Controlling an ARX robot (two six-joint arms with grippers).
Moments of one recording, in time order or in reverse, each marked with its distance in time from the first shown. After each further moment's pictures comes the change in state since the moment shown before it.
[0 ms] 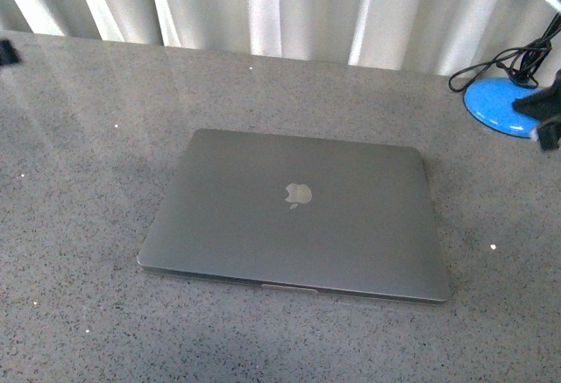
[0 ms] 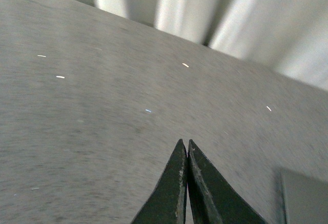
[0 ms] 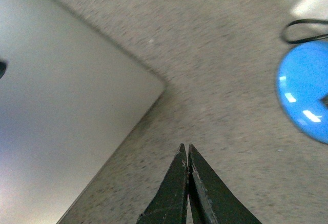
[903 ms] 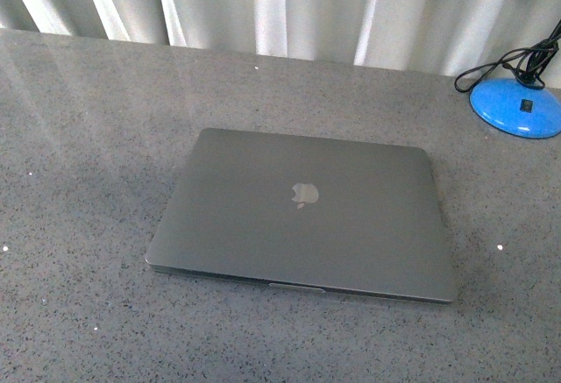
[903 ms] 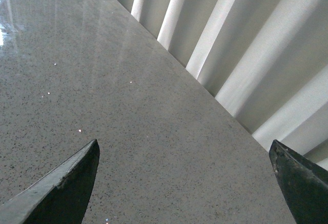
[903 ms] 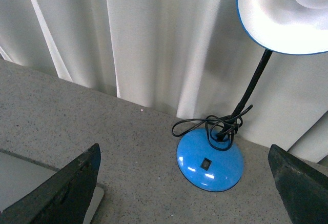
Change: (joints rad) left arm 0.130 -0.303 -0.101 -0.066 -0.377 -0.255; right arm -0.100 -0.343 -0.153 0.246 0.012 0.221
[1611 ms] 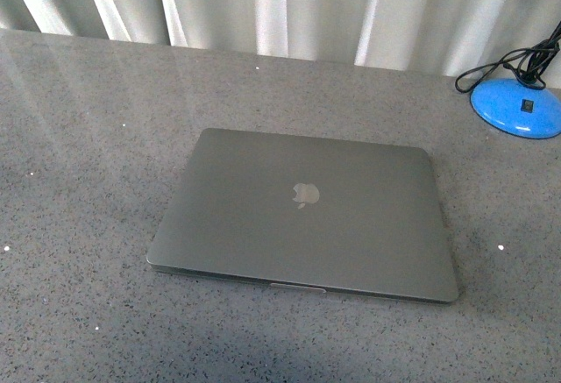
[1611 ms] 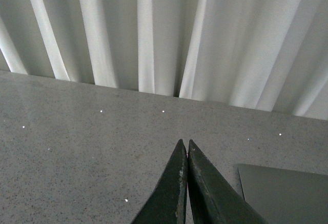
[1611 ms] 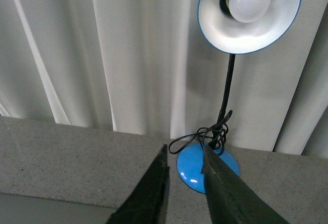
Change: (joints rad) left arm -0.117 -0.399 -0.359 0.098 0.532 0.412; right arm 0.085 -0.264 -0.449 0.435 0.230 0.176
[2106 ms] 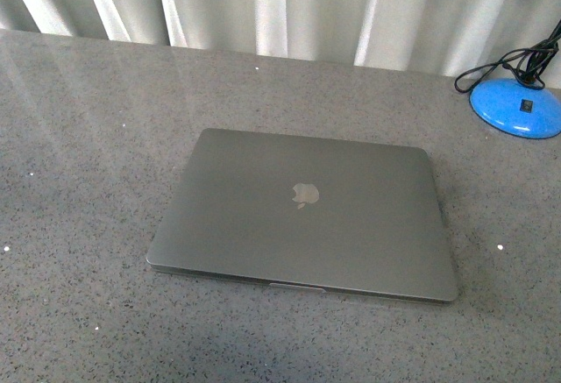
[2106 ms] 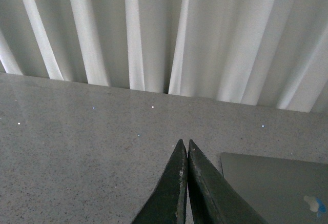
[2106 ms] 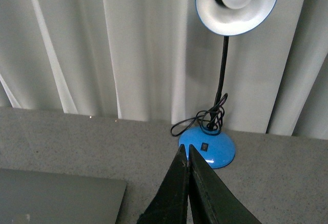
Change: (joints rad) left arm -0.121 -0.406 -0.066 -0.326 -0.119 0.001; right arm 0.067 -0.283 -0.191 -0.081 0.068 0.004
